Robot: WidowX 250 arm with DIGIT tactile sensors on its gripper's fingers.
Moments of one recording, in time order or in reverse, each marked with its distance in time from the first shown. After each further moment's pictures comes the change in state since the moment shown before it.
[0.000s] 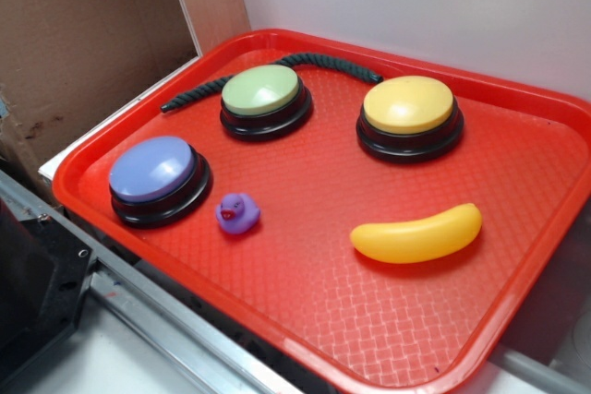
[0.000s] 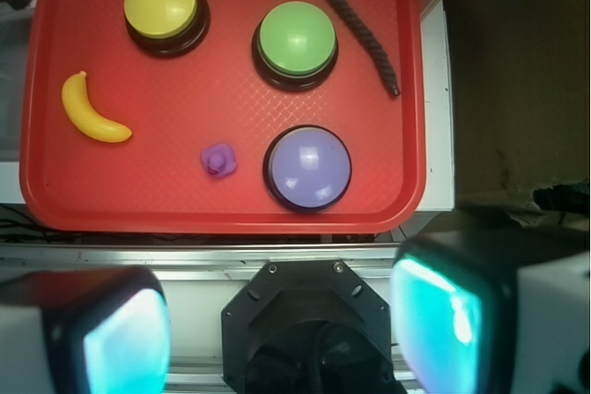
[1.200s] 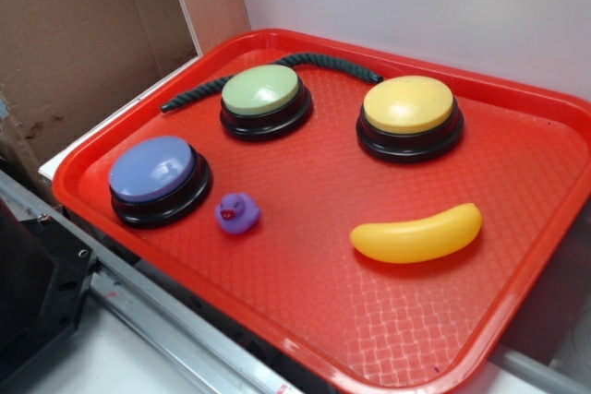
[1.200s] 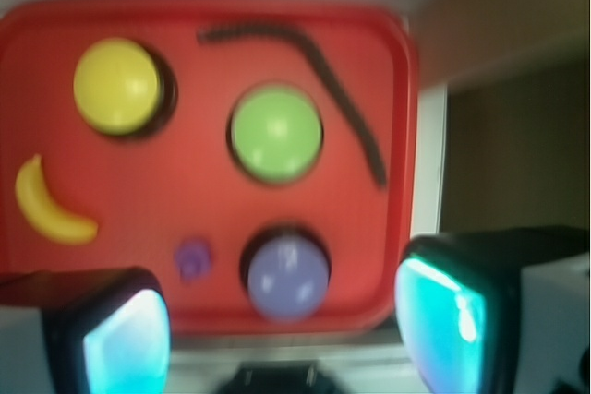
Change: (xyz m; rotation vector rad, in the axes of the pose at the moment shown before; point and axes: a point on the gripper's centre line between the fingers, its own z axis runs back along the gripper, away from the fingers) arm 0.150 -0.019 -0.043 0.061 0.191 -0.161
